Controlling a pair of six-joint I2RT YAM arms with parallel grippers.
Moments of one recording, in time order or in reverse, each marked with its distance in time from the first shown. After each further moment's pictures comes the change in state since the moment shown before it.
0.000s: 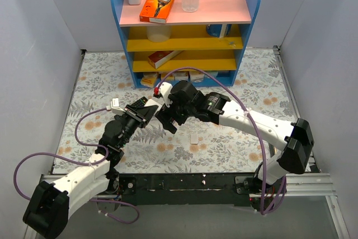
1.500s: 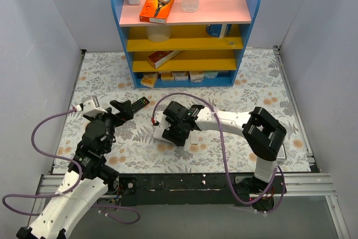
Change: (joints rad) left arm 0.000 -0.382 0.344 -0.880 -0.512 0.747; right arm -0.001 0.261 -0.174 0.033 -0.041 -0.221
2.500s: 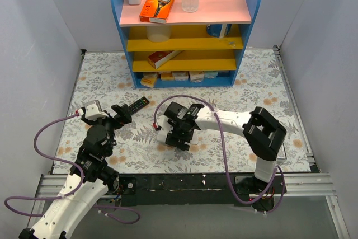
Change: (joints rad) left arm 0.000 -0.093 -0.085 0.019 -0.100 0.177; right arm 0.000 0.041 0.021 -0.120 -0.018 -0.097
